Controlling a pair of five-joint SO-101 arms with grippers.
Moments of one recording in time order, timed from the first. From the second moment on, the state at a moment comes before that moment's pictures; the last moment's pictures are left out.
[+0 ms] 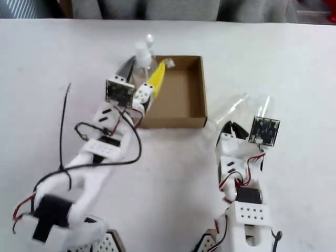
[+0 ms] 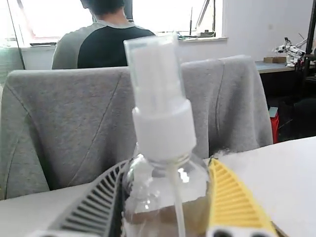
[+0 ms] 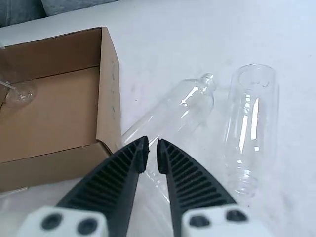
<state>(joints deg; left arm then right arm) 12.2 -7.4 57.6 -43.6 -0.7 1.2 -66.3 90.5 9.8 -6.1</state>
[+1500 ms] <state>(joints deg) 9.1 32.9 37.5 -61.4 -0.7 1.2 -66.3 90.5 9.8 -6.1</state>
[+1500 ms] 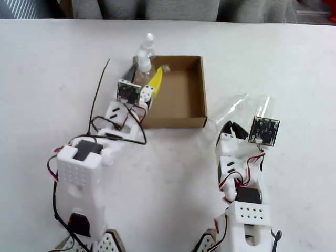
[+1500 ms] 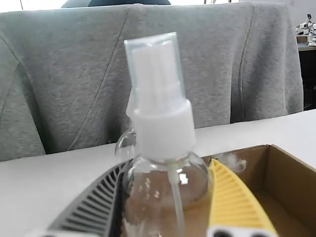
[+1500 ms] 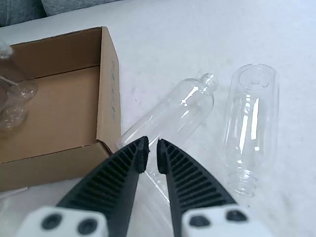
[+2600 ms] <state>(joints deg) 8.3 33.0 36.4 -54.8 -0.5 1.2 -66.3 90.5 9.8 -6.1</state>
